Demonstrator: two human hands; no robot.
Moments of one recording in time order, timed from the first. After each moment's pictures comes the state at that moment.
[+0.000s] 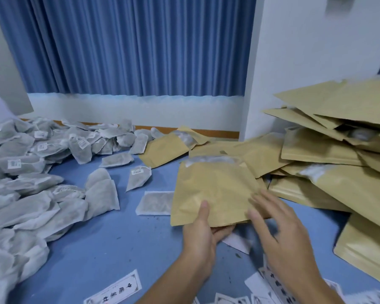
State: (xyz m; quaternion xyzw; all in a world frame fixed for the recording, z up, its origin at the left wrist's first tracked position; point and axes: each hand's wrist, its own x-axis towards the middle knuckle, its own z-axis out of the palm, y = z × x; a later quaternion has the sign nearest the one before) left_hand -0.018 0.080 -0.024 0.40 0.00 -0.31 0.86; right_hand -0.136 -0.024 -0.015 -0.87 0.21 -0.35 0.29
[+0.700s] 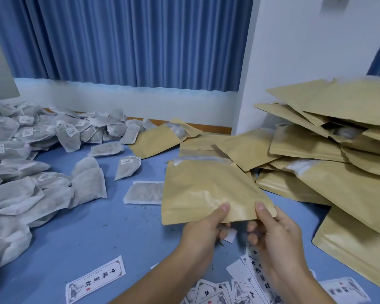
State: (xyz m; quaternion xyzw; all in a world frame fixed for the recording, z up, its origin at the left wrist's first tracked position) left_hand -0.047 0.077 -0.030 0.50 -0.10 -0.35 0.78; right_hand -0.142 -0.019 -0.014 -0.50 0.28 -0.36 0.73
